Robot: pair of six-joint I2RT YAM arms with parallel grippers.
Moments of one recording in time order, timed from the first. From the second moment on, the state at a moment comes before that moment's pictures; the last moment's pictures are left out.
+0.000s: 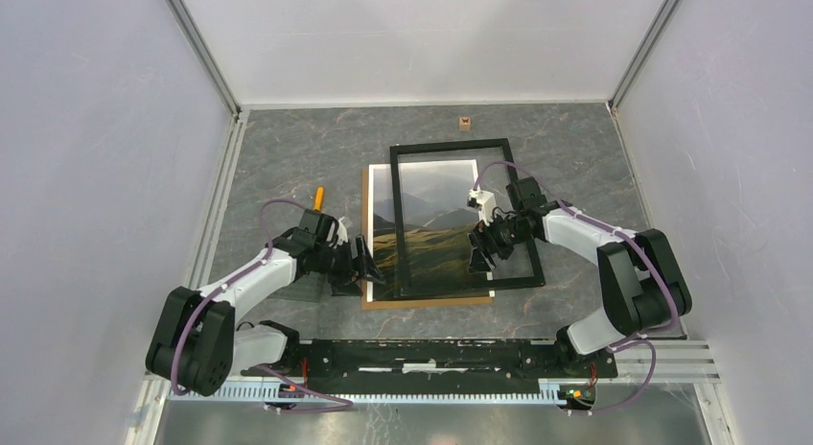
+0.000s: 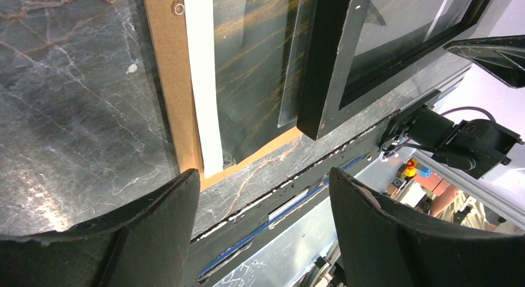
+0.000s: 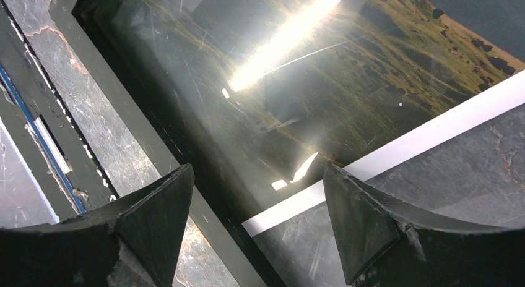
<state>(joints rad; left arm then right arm) -0.35 1.20 0.52 -0.43 0.57 -0.66 0.32 1.53 0.78 -0.44 -0.68 -0.36</state>
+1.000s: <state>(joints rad) -0.41 1.26 0.52 -0.35 0.53 -0.68 0.34 1.55 0.76 -0.30 -0.61 -0.30</state>
